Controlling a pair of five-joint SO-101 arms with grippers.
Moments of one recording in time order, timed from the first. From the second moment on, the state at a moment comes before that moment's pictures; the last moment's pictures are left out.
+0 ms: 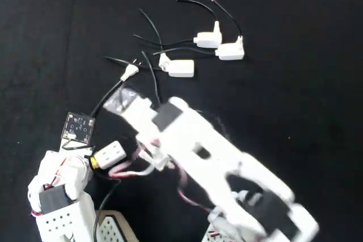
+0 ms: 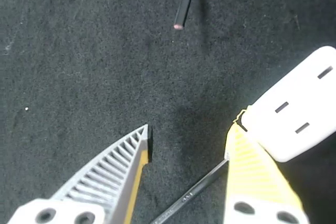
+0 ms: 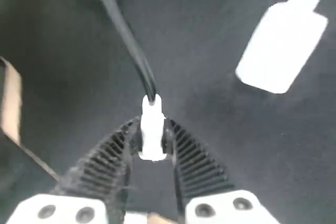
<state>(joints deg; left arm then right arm) -25.8 -103.9 94.2 73.6 -34.9 -45.0 -21.8 33.0 79.4 6.0</state>
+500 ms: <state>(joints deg) -24.7 -104.0 82.0 64.4 -10.4 -62.2 -63.8 62.3 52.0 -4.6</state>
